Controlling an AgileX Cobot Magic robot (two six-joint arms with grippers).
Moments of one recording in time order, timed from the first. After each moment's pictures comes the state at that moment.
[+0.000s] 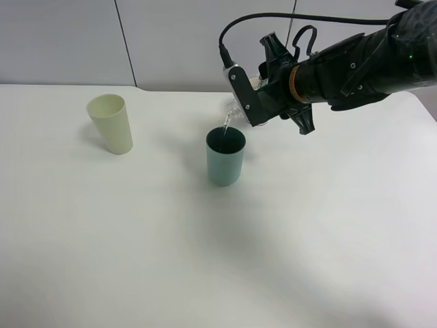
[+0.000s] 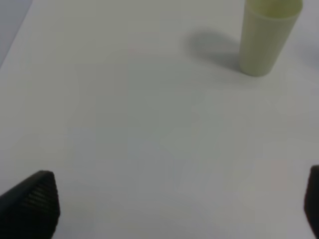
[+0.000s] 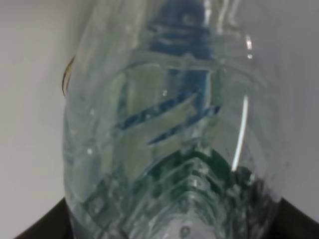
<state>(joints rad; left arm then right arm) 0.05 0.00 -0.50 0.02 1.06 0.00 0.57 1.76 -0.99 -1.69 0.28 -0.07</state>
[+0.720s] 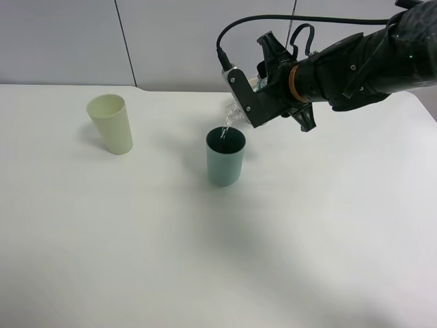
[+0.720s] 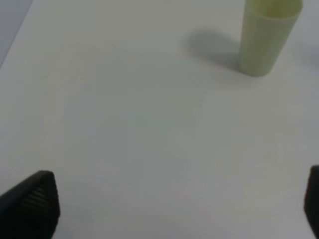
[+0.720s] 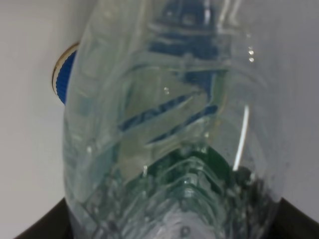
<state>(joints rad) 0.05 0.00 -0.50 0.02 1.06 0.00 0.57 1.76 -0.99 -1.73 0.28 -0.07</state>
